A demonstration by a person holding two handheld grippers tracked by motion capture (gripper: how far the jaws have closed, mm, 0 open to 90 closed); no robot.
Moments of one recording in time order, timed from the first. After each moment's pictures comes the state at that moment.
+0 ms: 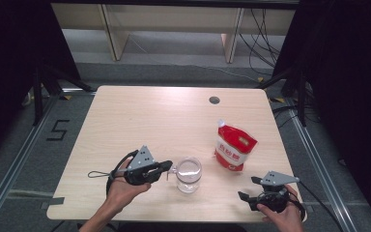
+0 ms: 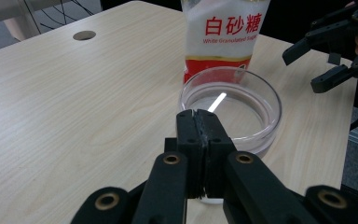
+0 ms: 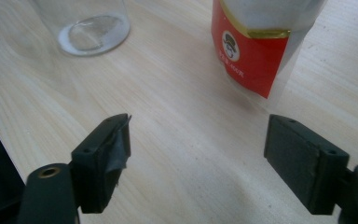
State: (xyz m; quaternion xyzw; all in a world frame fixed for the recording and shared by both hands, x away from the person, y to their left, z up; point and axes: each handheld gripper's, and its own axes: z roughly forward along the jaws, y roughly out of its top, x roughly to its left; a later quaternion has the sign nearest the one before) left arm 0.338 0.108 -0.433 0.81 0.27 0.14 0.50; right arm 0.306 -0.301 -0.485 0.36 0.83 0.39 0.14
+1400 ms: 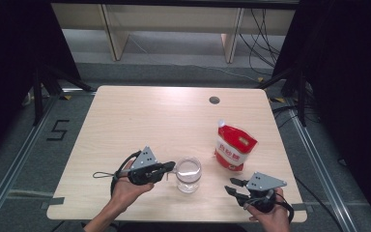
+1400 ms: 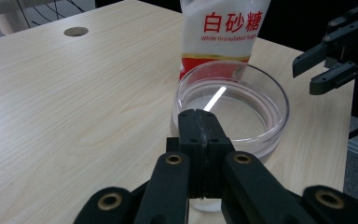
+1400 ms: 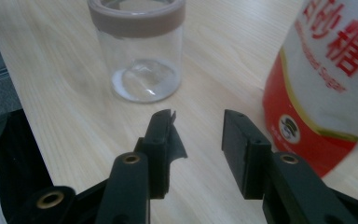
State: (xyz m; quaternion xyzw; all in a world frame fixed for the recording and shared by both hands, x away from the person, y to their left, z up) left arm 0.344 0.103 -0.446 0.80 0.27 0.13 0.52; right arm 0.297 -0.254 -0.466 0.28 0.84 0.43 0.17
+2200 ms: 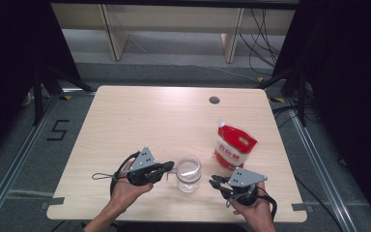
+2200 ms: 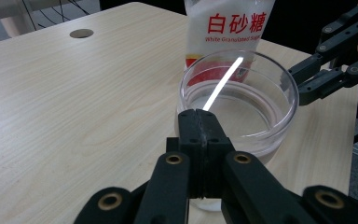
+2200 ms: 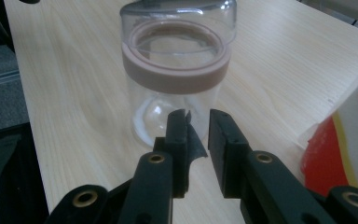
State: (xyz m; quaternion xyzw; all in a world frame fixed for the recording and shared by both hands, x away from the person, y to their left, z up) left arm 0.341 0.105 -0.448 0.79 0.28 0.14 0.52; right arm 0.311 -0.212 -0.463 0.23 0.84 0.45 0.18
